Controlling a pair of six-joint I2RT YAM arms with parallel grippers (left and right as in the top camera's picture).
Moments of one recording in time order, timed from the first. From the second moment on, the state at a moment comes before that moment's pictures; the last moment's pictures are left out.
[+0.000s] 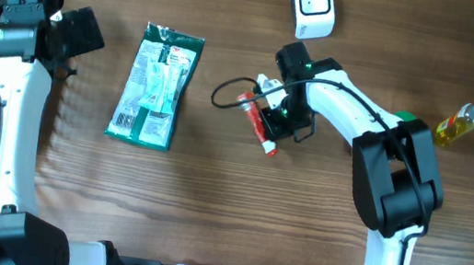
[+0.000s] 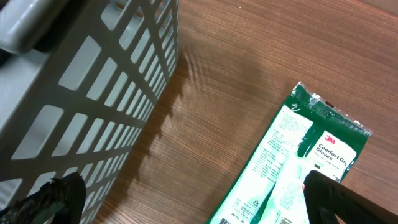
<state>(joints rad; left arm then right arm) 0.20 1.54 1.46 -0.87 -0.18 -0.22 0.44 2.13 1.48 -0.91 -0.29 -0.18</state>
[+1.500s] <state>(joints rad) -0.40 1.61 1.34 -0.83 0.27 -0.49 0.28 2.00 1.44 -1.03 -0.46 -0.08</state>
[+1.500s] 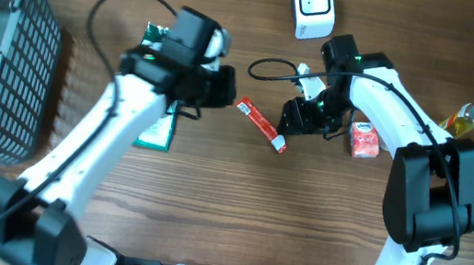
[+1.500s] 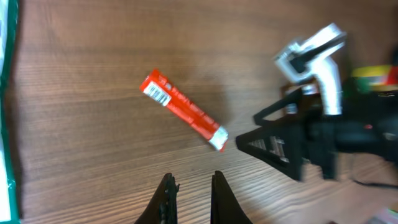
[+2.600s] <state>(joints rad) -0.45 2.06 1.35 -0.54 0.21 -0.60 0.20 1.99 1.11 -0.68 -0.76 0.00</state>
